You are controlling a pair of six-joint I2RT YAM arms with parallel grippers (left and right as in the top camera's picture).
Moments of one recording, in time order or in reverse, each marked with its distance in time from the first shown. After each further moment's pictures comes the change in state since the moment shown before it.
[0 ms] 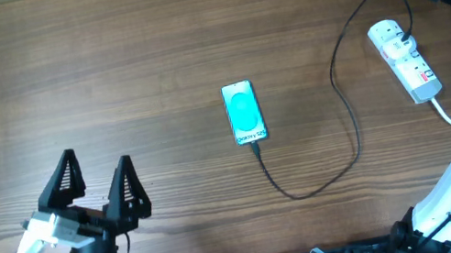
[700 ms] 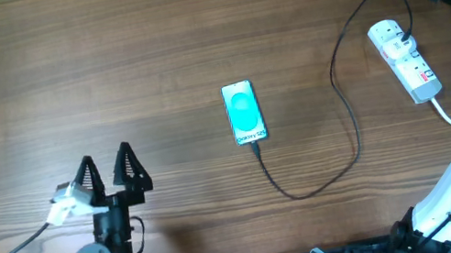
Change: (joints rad) left arm -0.034 -0.007 -0.316 -0.027 -0.231 -0.091; right arm 0.000 0.000 0.000 0.000 0.000 0.000
